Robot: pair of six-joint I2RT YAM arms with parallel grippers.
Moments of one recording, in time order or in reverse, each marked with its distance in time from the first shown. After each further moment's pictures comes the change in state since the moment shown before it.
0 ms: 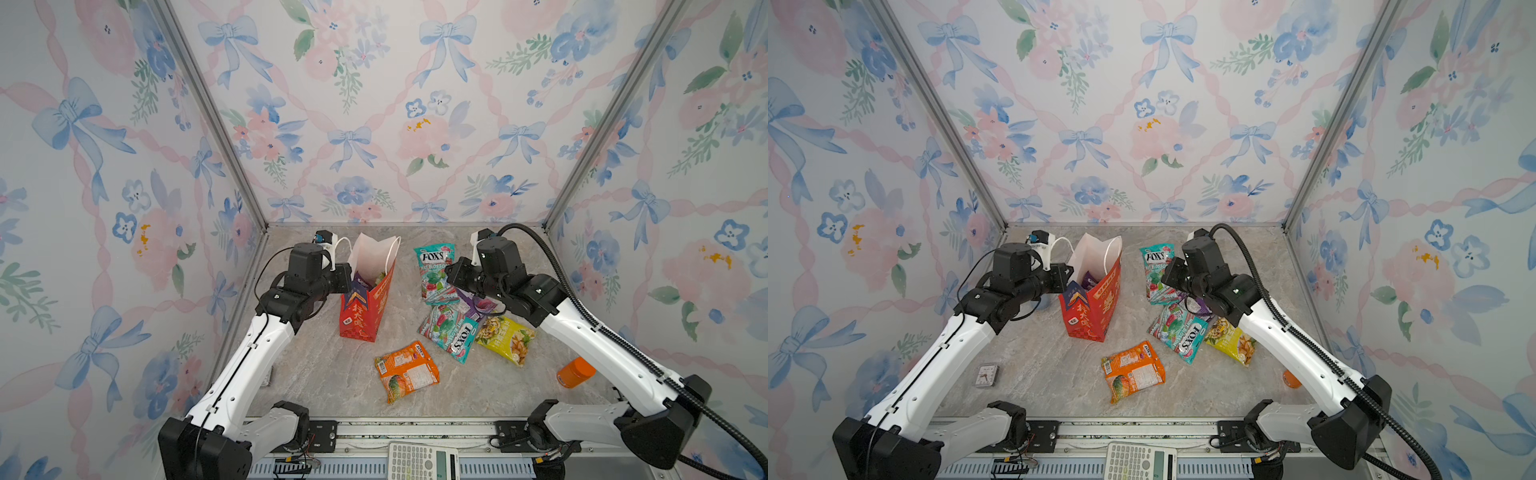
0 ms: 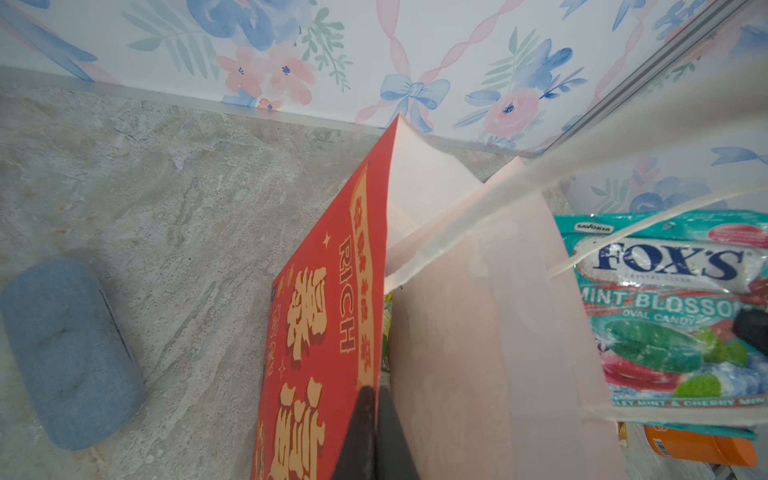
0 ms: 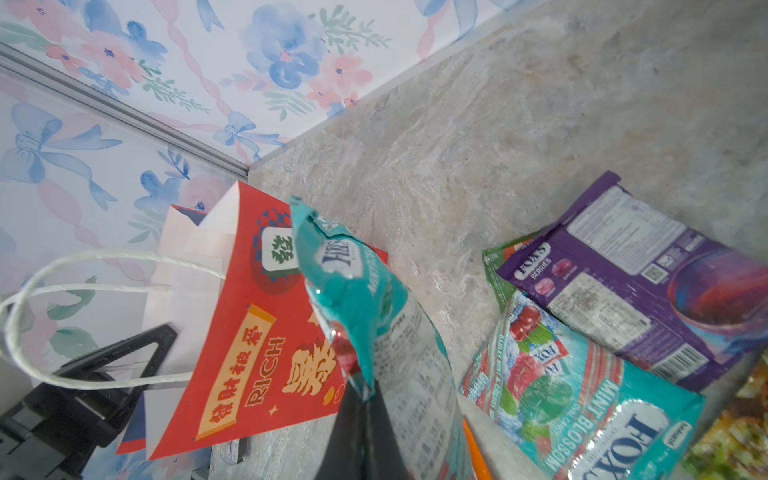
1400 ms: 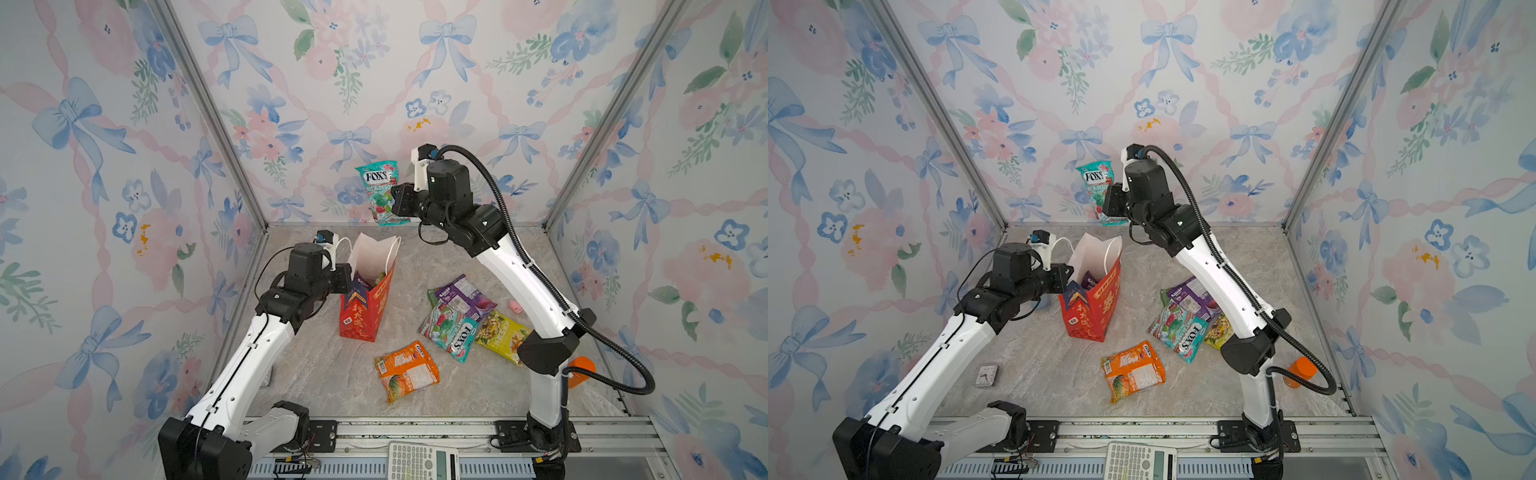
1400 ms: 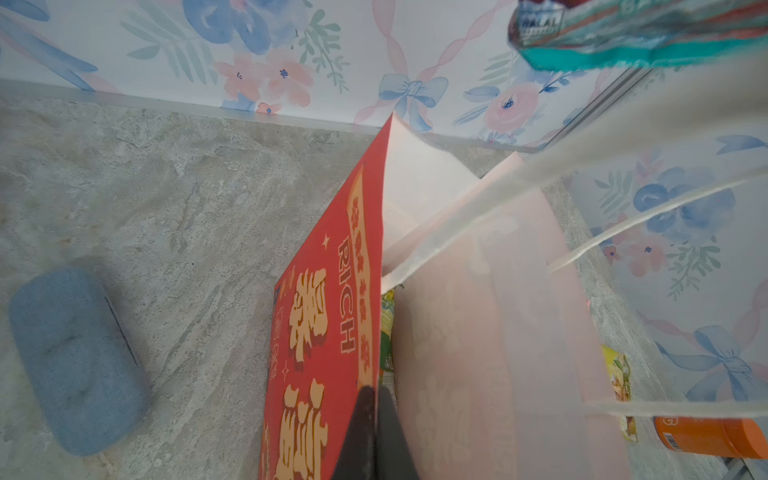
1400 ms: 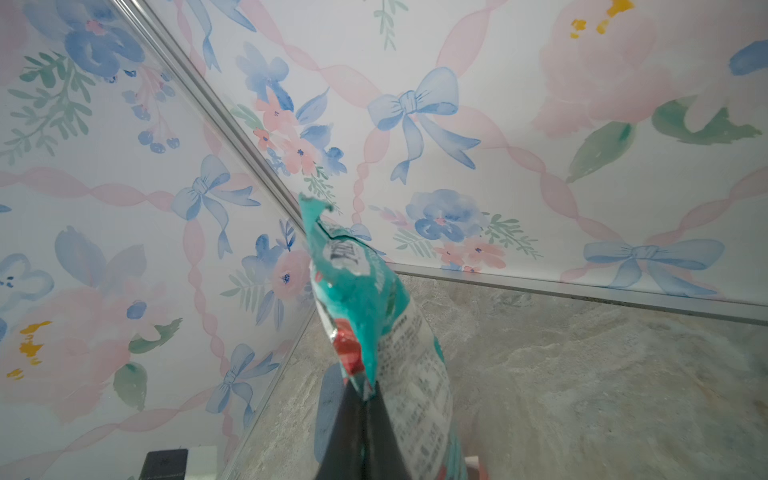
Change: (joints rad) left arm 0.000 0.000 0.000 0.000 0.000 0.029; right arm 0.121 0.692 1.123 -0.116 0.061 -0.340
